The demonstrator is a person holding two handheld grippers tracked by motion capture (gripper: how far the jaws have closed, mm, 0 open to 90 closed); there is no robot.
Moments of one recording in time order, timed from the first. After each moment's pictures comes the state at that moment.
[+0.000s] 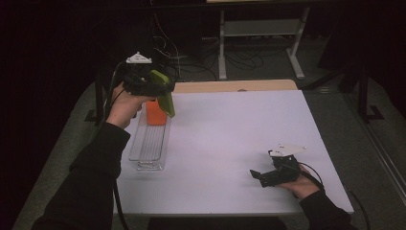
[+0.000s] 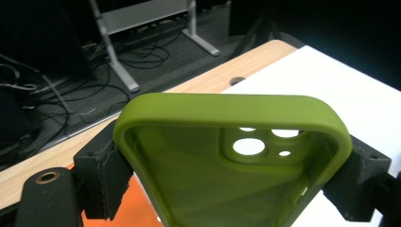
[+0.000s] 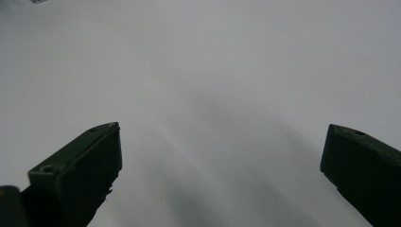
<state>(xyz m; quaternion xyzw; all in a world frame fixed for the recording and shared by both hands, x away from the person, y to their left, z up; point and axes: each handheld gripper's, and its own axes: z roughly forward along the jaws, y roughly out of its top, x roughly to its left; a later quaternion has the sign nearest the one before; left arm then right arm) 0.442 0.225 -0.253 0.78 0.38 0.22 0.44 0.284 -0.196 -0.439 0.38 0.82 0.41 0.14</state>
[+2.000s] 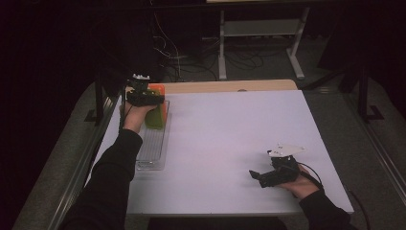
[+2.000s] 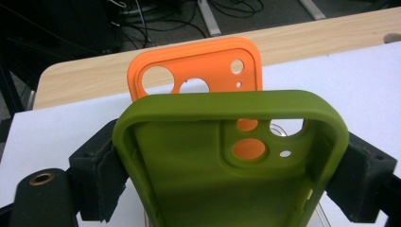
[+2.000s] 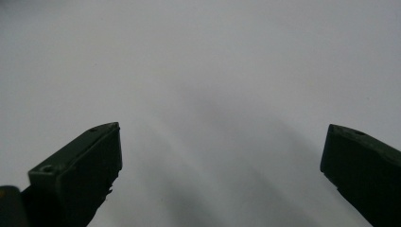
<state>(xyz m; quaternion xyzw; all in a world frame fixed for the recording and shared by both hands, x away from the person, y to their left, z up) 0.497 0.251 -0.360 0.72 0.55 0.26 0.32 0.284 -0.193 -0.439 0.38 0.82 0.41 0.14</state>
